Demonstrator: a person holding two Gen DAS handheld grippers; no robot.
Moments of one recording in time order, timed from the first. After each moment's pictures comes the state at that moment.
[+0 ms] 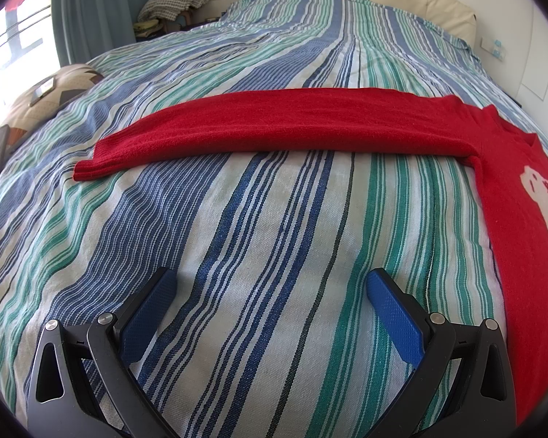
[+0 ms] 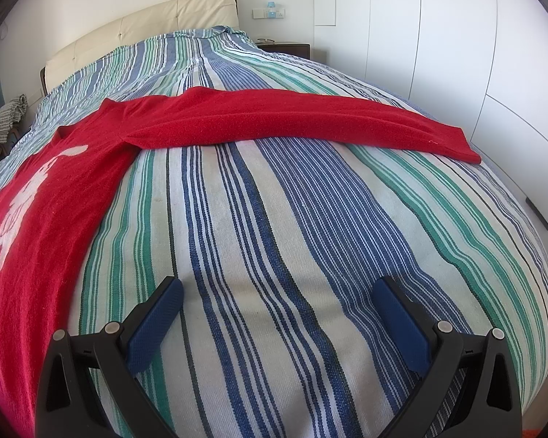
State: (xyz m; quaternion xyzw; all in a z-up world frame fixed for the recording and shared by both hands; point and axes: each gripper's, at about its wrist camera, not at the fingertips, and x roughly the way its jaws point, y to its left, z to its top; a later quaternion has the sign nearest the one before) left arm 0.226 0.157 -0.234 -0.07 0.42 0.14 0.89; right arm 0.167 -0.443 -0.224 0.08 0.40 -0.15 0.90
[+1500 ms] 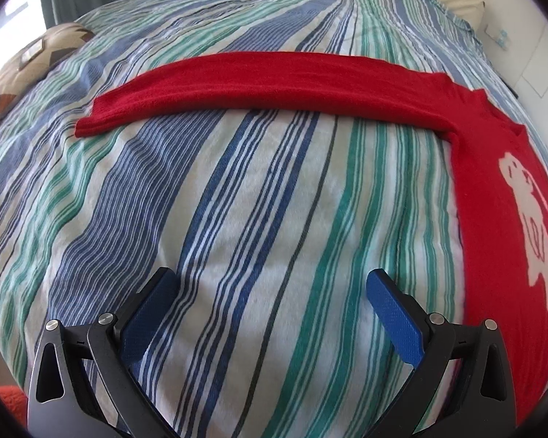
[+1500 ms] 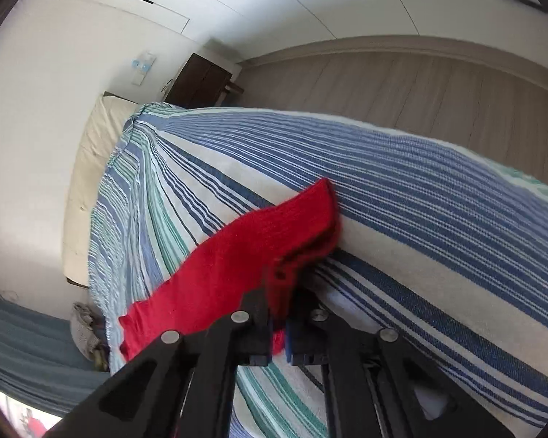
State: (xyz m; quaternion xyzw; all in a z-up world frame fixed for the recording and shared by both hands) left arm 0.208 0.158 -0.216 -0.12 0.51 0.10 0.85; right arm 0.225 -0.684 -0.212 0.49 0.35 -0.15 0.78
